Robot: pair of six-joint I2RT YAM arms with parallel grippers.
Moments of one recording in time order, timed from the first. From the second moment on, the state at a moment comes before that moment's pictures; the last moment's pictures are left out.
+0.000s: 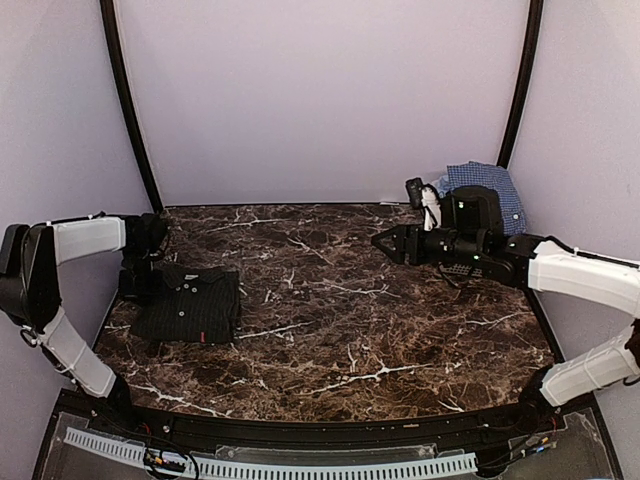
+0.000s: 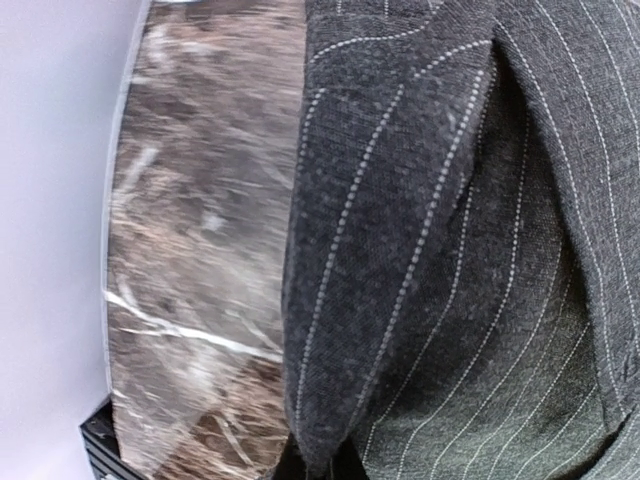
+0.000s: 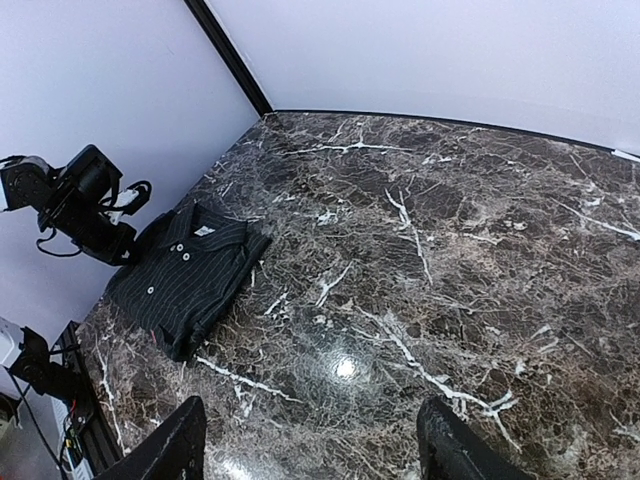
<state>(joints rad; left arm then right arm) -0.10 1.58 1.03 -0.97 -0.32 -0.43 0.68 1.25 0.88 0.00 -0.21 0.36</state>
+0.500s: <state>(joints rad) -0.03 1.67 1.22 -1.08 -0.48 -0.42 0.68 1.27 0.91 -0.03 -0.26 0.35</state>
